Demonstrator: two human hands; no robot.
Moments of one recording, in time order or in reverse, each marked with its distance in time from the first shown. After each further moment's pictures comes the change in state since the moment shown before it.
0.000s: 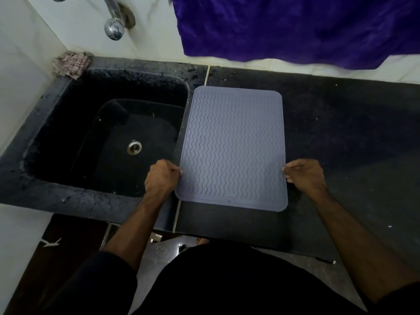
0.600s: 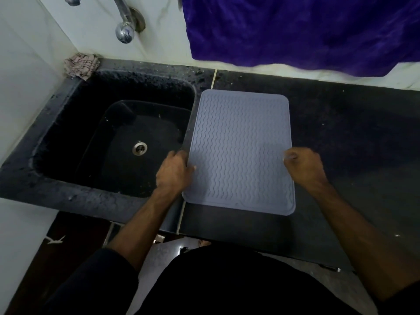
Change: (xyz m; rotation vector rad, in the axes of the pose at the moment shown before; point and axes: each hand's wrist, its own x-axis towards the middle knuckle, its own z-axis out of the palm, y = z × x) left_hand 0.000 0.011 0.002 0.107 0.086 0.317; right_hand 0.005 -0.037 0.001 -0.411 -0.013 -0.459
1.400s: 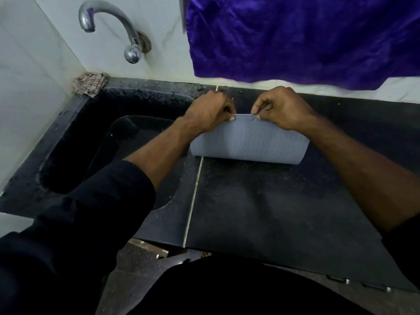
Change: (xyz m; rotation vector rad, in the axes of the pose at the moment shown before) left_hand 0.074 0.122 -0.115 0.130 0.077 0.739; right_hand 0.079 -0.146 -0.069 -0.066 -0.150 -0.397
